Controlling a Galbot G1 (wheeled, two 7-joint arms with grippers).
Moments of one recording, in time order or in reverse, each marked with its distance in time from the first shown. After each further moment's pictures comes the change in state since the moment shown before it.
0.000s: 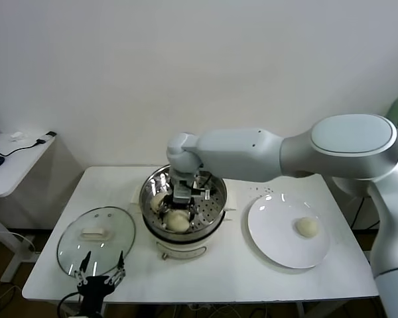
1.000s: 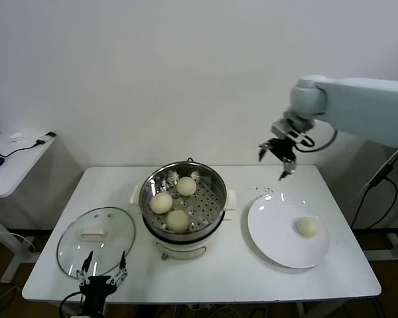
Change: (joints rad) left arm -0.005 -0.002 0.005 0.012 0.007 -0.002 0.002; right arm 0.283 -0.591 -0.288 0.052 0.363 -0.446 -0.095
